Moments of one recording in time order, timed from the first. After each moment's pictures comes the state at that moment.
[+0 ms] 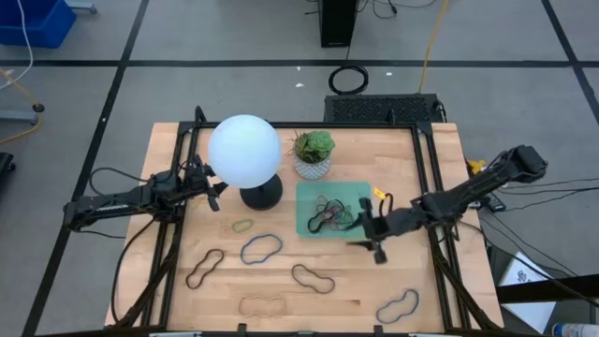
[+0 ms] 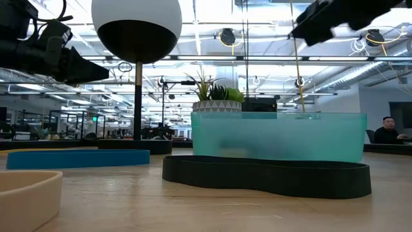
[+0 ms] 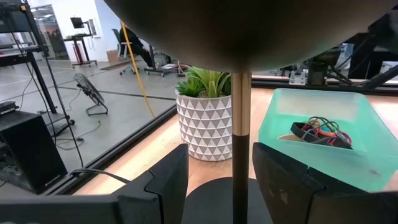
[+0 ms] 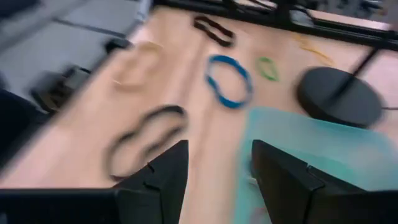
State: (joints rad) left arm 0.17 0.08 0.04 -0.02 -0.24 0.05; right arm 0.43 1.11 0.61 0.00 0.20 0.04
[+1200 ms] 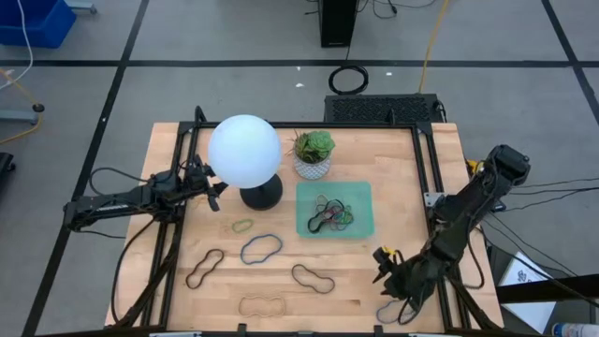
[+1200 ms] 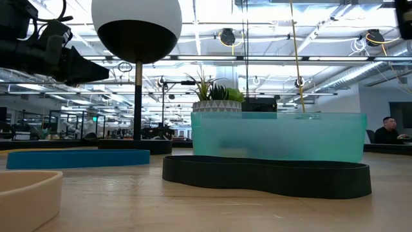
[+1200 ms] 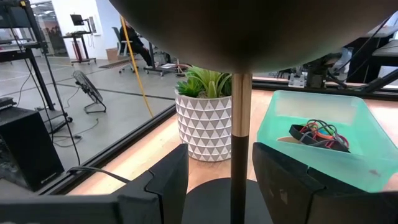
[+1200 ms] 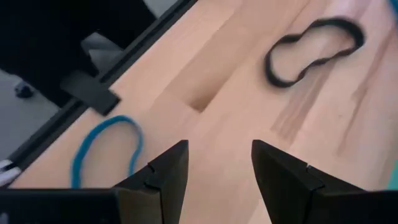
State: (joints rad) left arm 0.17 0.08 0.04 -0.02 -0.24 0.03; right arm 0.90 1.33 0.74 -0.31 0.23 0.17
